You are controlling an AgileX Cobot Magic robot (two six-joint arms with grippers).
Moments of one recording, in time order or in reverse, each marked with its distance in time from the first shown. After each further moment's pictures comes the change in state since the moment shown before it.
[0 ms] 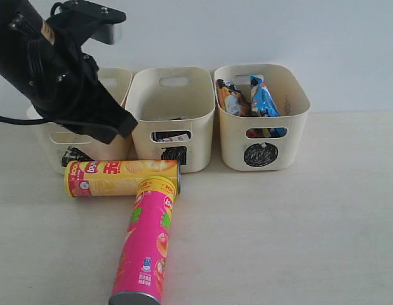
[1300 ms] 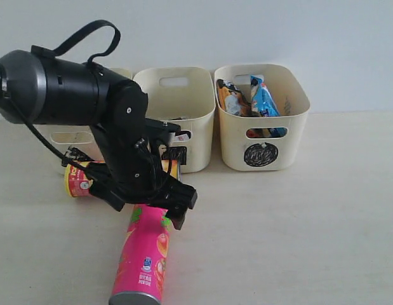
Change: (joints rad) left arm -0.068 0.421 0.002 0.032 -0.135 -0.366; right arm 0.000 0.000 0.000 0.000 0.000 0.000
